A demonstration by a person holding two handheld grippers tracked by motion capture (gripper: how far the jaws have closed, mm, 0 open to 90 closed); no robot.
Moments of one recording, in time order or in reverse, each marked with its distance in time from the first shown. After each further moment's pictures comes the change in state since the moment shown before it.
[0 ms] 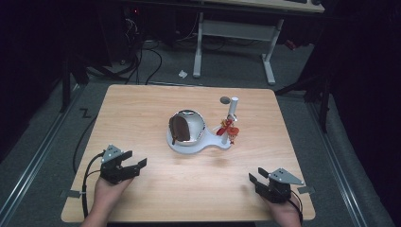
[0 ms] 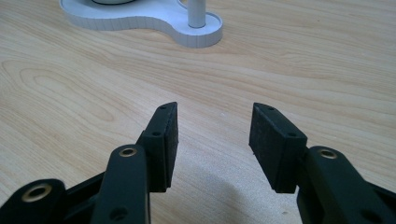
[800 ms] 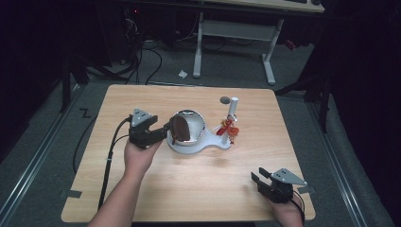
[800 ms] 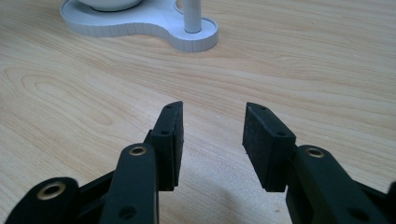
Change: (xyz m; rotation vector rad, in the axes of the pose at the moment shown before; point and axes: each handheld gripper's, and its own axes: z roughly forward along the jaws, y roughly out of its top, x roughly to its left) left arm -0.049 0.124 0.037 -0.197 0.056 0.020; right arm -0.004 0.000 -0.004 -0.021 0.001 0.010
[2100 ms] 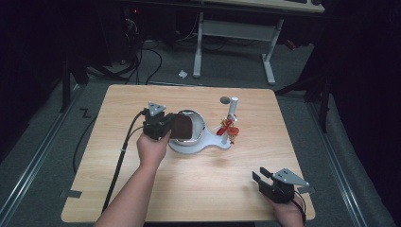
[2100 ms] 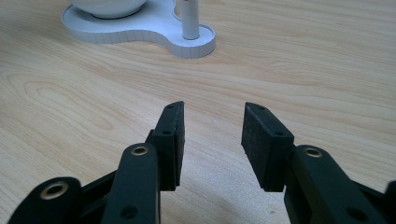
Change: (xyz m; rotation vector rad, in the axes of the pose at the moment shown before) left arm -0.020 0.014 0.055 0.070 0.077 -0.047; right arm 0.000 0.002 -0.004 -0.018 -0.005 0.005
